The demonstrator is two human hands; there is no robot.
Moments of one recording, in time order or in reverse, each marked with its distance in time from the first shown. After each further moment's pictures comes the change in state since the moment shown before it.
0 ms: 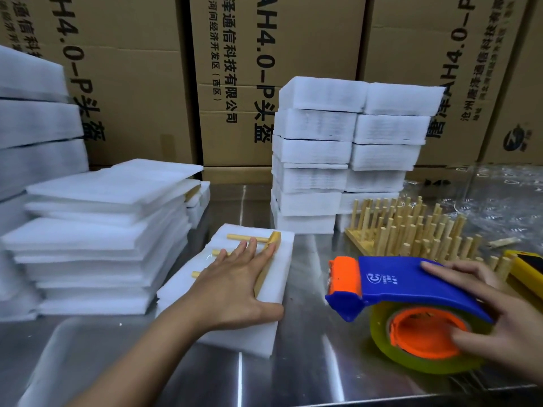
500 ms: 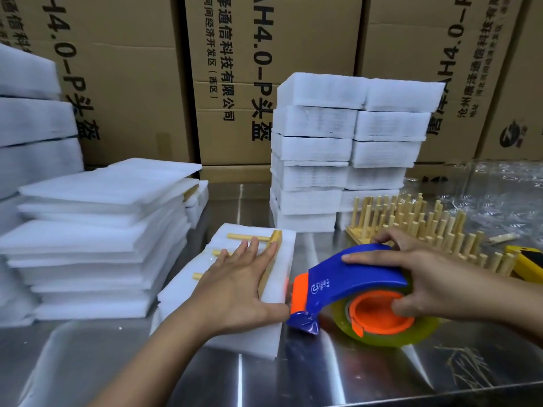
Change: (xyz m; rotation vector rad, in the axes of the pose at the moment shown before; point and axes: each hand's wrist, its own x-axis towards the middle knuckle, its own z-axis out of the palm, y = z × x) left_hand 0.000 0.003 0.000 -0.020 0.020 -0.021; right_hand 0.067 -0.056 0.013 -0.339 -0.412 -0.141
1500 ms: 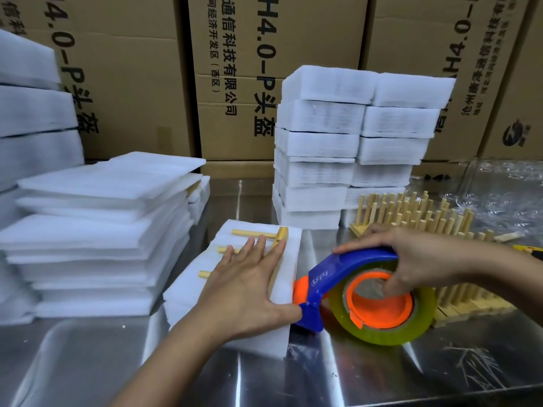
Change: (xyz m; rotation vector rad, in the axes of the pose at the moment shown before) left_hand 0.000 -0.001 0.008 0.022 0.087 0.014; right_hand 0.039 -0.003 -0.014 0.147 -0.194 0.047
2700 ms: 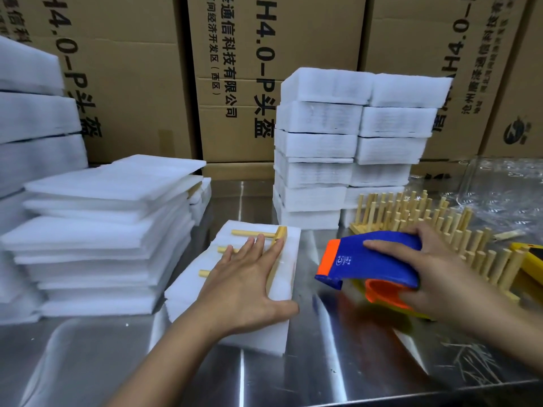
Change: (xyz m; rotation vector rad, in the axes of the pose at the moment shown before) left_hand -0.001 0.000 -0.001 -0.023 -0.014 -0.008; right_hand -0.032 0.015 0.050 -0.296 0.629 0.049
